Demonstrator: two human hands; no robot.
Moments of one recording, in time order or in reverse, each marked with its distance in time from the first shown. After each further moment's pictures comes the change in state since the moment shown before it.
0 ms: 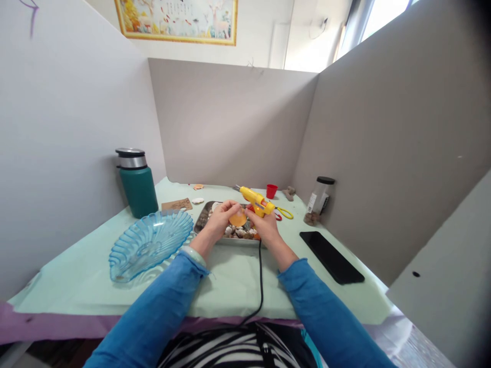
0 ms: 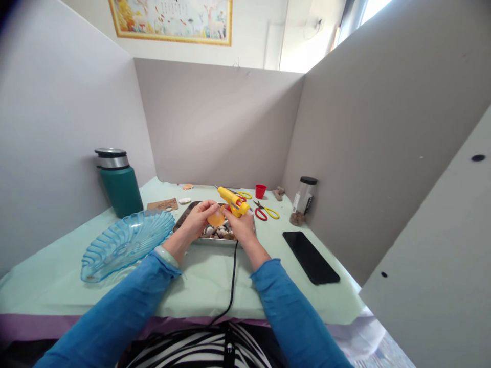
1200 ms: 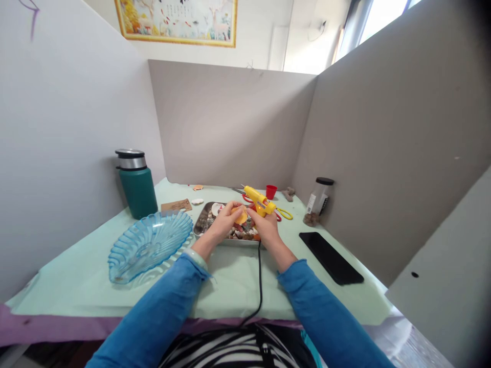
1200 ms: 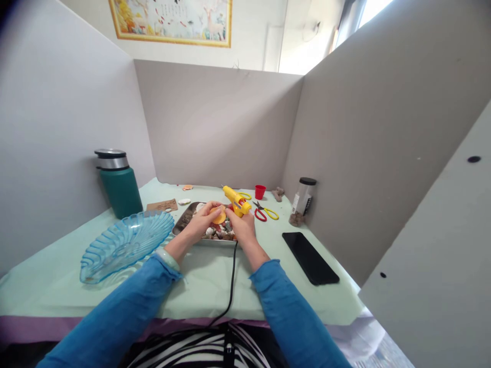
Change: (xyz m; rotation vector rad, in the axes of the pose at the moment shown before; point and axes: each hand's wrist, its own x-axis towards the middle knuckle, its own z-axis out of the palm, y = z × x) left_hand 0.001 -0.006 0.006 0.132 -0.084 0.006; right_hand 0.000 -0.005 0.002 0.099 0.068 0.026
